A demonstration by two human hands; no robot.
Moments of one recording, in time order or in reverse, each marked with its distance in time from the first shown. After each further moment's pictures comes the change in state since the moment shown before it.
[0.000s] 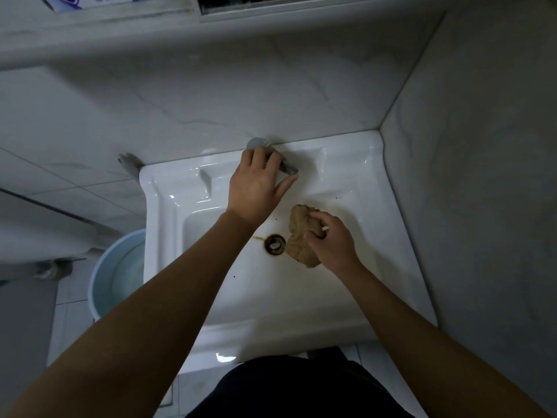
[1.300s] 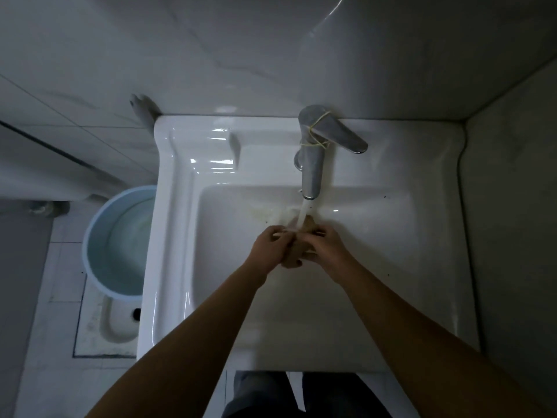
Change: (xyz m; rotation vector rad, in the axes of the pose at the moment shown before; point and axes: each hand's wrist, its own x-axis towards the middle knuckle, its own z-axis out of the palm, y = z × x) left_hand -0.133 -0.033 0.097 -1.230 -0.521 -1.284; right_hand 0.046 0.025 0.109 0.597 -0.343 0.590
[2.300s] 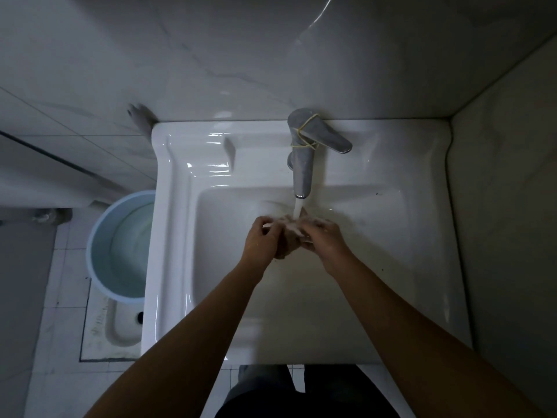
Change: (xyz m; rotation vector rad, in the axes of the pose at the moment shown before) left_hand -0.011 0.012 0.000 0.042 0.145 0.126; right_hand -0.019 -0.022 0.006 -0.008 0.096 -0.103
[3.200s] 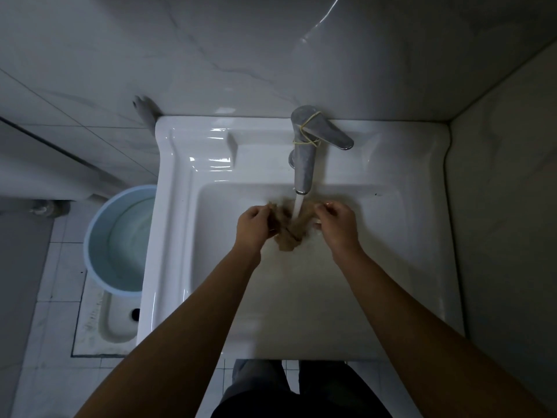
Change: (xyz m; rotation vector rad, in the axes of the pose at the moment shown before) left_hand 0.011 0.015 -0.005 -0.275 0.062 -0.080; right_hand 0.002 -0.019 -0.014 -0.204 0.231 -0.299
